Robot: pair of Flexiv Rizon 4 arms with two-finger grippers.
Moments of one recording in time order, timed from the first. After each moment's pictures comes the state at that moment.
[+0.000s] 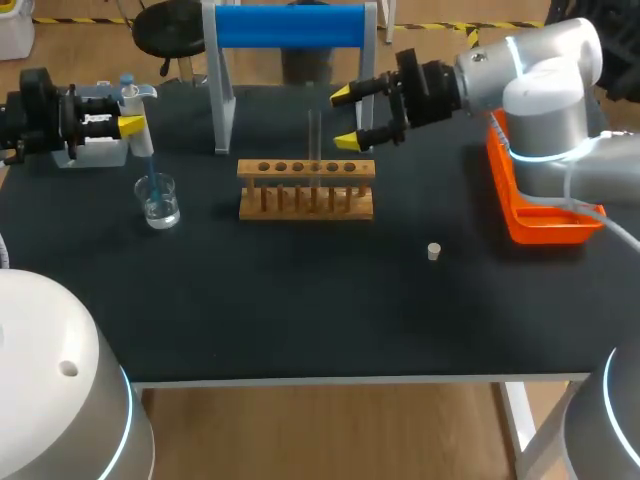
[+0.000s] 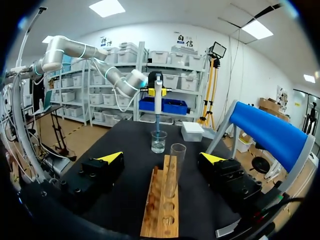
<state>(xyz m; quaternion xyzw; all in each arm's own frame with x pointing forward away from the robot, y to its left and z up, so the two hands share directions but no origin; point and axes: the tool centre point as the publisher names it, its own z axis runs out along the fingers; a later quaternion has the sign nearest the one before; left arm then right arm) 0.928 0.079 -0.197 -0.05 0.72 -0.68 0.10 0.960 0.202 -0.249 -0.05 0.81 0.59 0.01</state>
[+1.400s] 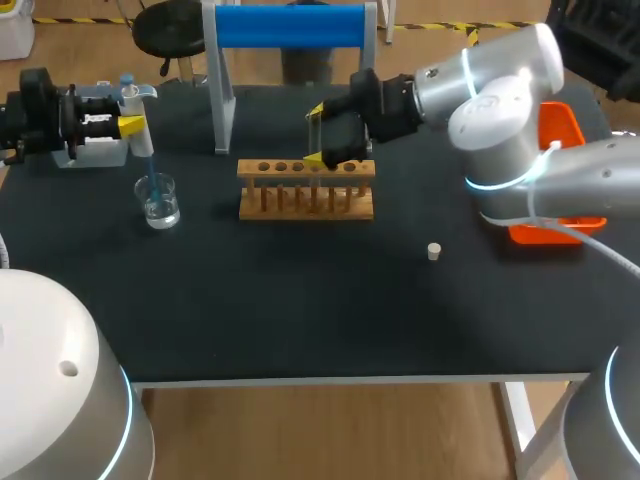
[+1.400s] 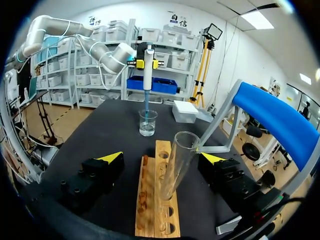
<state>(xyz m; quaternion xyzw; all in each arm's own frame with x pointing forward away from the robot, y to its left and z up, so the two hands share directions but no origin) 0.928 0.079 -0.197 -0.05 0.72 -0.68 0.10 0.968 0.241 -0.291 -0.02 0.86 0.51 0.07</state>
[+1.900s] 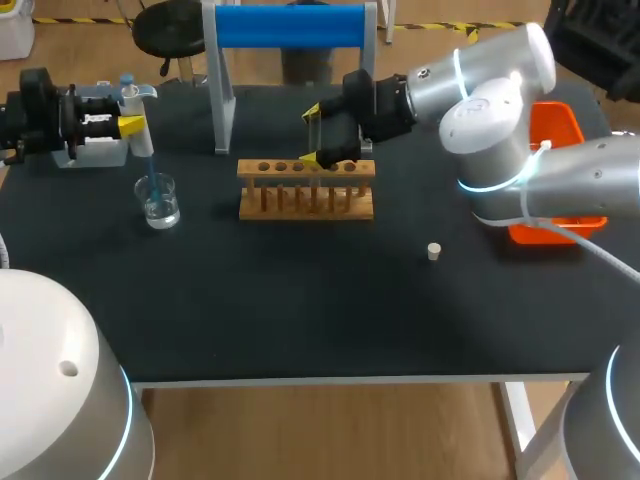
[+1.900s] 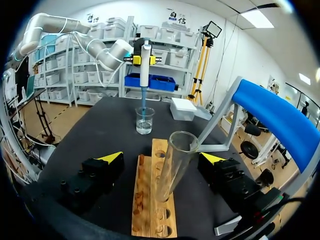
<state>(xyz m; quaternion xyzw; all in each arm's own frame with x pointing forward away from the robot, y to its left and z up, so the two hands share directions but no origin) 0.928 0.079 -0.197 -0.05 0.72 -0.68 0.10 0.976 0.246 -0.297 -0.01 0.86 0.50 0.07</state>
